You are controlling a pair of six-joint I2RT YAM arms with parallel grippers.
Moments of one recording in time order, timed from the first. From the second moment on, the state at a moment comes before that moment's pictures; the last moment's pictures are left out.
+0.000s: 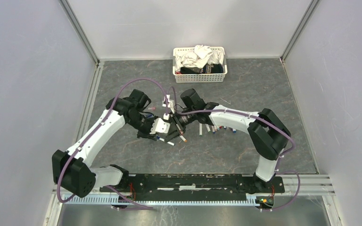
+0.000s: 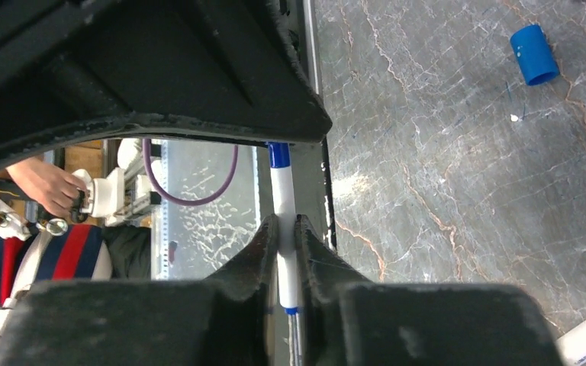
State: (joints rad) left arm -0.43 1.26 1.09 -1.21 0.66 1.34; right arm 0.84 1.81 1.19 -0.08 -0.99 0.34
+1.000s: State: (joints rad) left arm -0.34 1.42 1.27 -1.22 0.52 1.35; right arm 0.78 1.73 1.02 -0.10 -0.89 0.27
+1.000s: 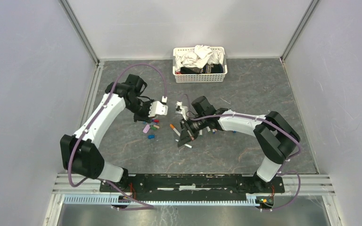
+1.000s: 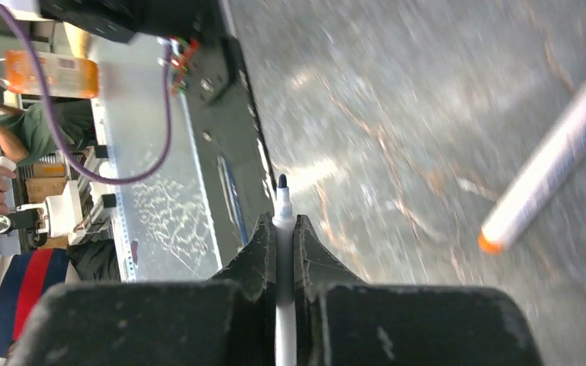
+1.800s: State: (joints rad) left arm -0.27 1.69 1.12 -0.77 0.40 1.15; right arm 0.44 1.61 0.92 -0.26 -0.12 0.21
